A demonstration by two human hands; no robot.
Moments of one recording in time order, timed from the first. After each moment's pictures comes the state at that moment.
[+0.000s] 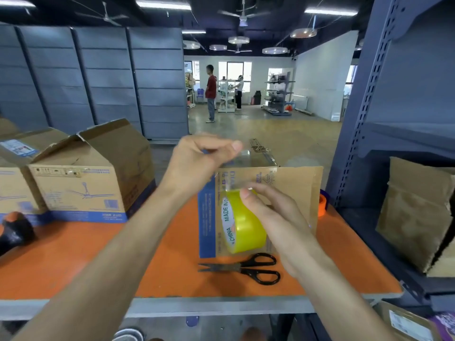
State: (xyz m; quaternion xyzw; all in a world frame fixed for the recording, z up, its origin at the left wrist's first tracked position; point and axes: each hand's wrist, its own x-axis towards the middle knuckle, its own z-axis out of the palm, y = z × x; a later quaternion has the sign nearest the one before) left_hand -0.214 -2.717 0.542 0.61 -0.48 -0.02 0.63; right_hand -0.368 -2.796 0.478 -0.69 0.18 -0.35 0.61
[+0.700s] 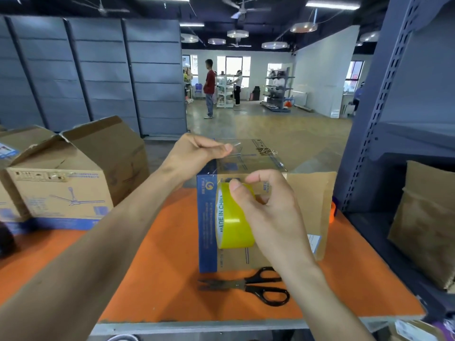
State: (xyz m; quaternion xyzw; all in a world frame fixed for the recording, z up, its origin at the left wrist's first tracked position) left_hand -0.123 -2.771 0.531 0.64 -0.48 -0.13 0.59; right_hand -0.326 -2.801 0.487 -0.73 0.23 -0.44 0.47
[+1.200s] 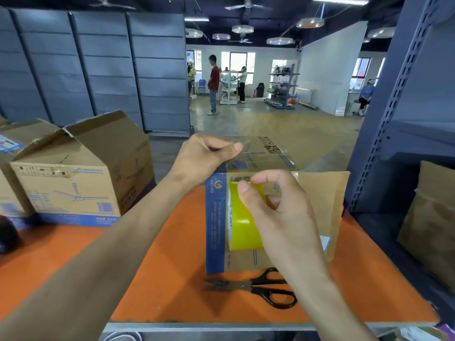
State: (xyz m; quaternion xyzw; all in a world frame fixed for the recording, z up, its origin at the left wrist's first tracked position) left_hand -0.126 -2.773 0.521 0.66 -0.50 -0.04 0.56; right_hand -0.328 -2.798 0.482 -0.74 0.21 -0.45 0.46
